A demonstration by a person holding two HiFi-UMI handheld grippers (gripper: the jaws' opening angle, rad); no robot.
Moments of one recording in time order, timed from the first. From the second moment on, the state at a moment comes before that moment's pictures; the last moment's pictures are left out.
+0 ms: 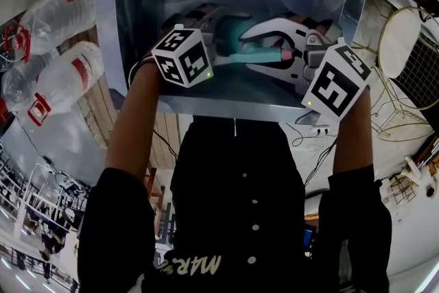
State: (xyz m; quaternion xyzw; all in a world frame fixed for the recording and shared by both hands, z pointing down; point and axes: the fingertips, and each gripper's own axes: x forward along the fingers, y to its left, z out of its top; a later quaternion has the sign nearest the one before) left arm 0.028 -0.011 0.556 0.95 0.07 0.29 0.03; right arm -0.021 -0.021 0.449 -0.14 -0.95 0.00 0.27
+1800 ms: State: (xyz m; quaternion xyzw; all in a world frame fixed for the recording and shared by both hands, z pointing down) left arm 0.026 -0.016 0.558 0.95 0.02 0.30 0.03; right arm -0.017 -0.060 0.452 0.48 -0.82 0.18 0.27
